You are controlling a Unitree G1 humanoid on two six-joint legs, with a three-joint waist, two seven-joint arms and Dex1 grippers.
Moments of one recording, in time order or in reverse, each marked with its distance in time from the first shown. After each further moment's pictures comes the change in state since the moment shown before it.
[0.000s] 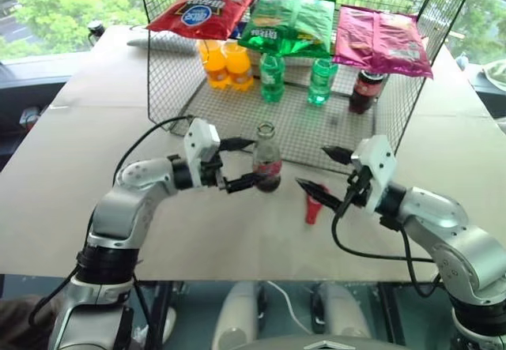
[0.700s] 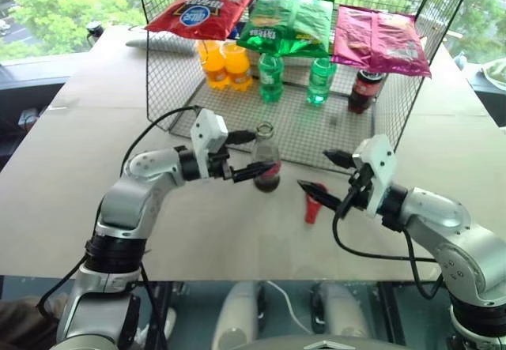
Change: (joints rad) left arm -0.095 -0.045 -0.034 0.041 0.063 -0.026 0.056; right arm -0.051 0.045 -0.007 -0.014 0.007 0.094 0.009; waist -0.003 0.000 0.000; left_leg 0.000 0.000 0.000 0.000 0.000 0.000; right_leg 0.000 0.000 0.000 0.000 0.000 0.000
